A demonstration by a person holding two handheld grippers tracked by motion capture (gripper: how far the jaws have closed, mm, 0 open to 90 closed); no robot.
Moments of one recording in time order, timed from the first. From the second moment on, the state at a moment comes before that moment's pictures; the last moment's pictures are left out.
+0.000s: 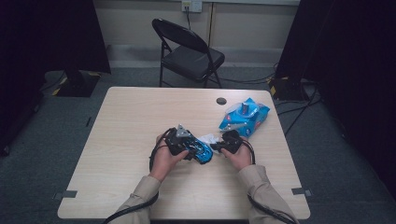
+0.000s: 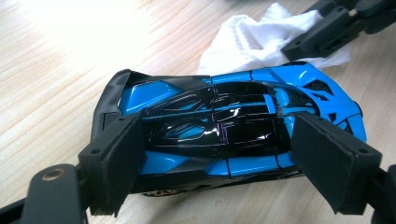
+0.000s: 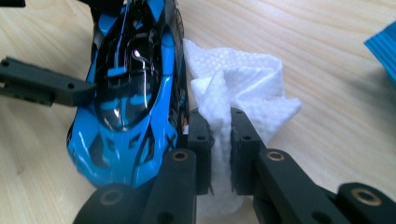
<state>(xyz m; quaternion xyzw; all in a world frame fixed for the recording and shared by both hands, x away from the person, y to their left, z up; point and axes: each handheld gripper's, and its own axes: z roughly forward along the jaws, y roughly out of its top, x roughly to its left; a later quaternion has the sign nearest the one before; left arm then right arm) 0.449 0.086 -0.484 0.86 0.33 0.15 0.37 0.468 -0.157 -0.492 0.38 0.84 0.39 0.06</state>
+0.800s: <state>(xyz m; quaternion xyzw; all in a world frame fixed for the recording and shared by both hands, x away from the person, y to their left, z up) 0.449 0.086 -0.484 0.85 0.33 0.15 0.38 0.464 -0.169 -0.454 0.39 0.81 0.43 0.08</state>
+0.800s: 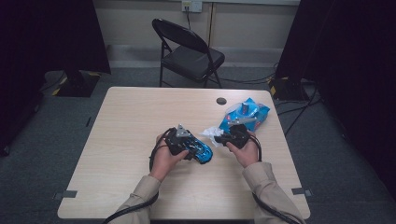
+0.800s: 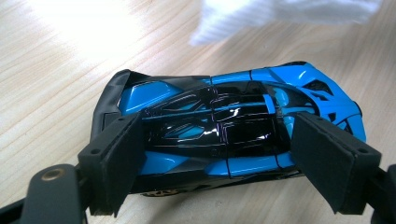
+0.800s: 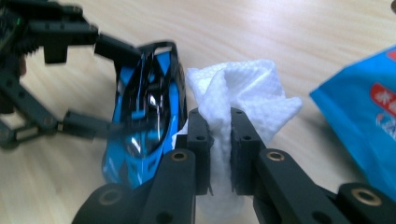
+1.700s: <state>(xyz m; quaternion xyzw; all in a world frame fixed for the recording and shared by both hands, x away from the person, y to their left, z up) 0.449 0.086 -0.483 0.86 0.32 0.15 0.37 0.515 -0.088 -0.474 0.42 0.80 0.41 0.10</state>
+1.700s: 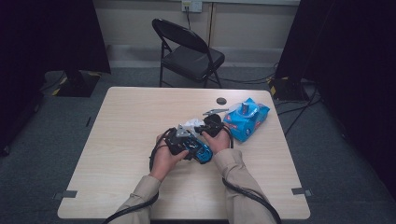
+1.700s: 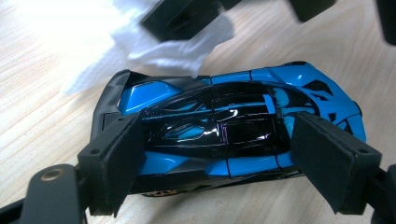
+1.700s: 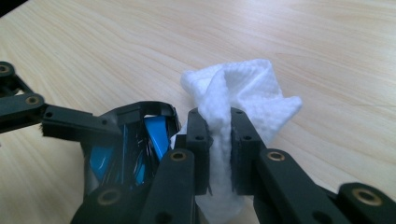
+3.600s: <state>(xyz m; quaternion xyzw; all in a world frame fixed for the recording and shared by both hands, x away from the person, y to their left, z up) 0.448 0.087 -0.484 0.85 0.32 0.15 0.38 0.494 -0.118 -0.494 0.39 0.83 0.39 0.08</state>
